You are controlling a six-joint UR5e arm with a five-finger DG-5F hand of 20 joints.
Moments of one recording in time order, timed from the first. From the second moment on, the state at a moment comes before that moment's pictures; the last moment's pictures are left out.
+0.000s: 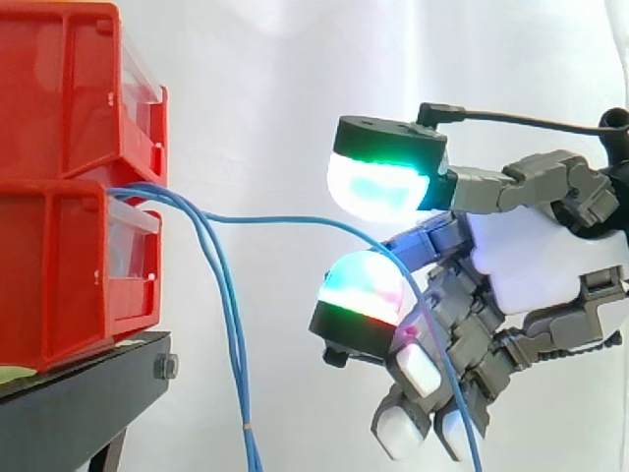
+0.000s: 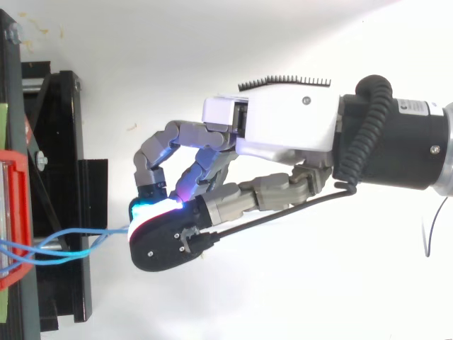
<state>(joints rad) 0.14 -2.28 -1.06 -3.20 -1.30 -0.11</state>
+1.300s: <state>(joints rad) 0.15 -2.28 -1.06 -3.20 -1.29 -0.11</state>
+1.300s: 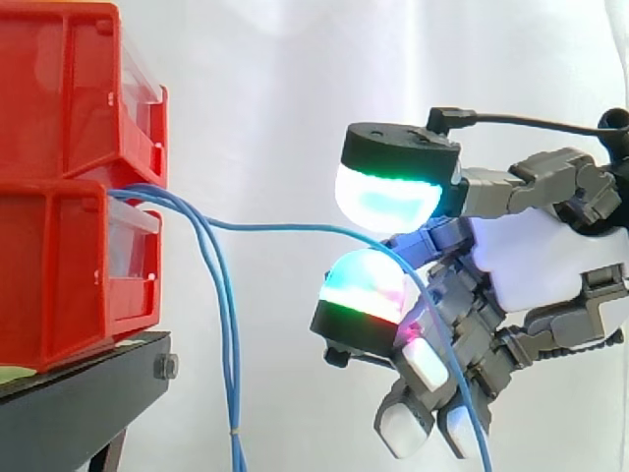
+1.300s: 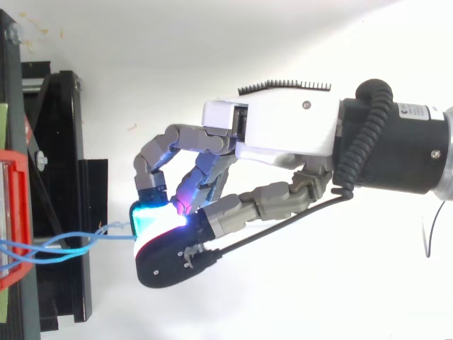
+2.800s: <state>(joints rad) 0.15 -2.24 -1.09 -3.25 -1.27 -0.11</state>
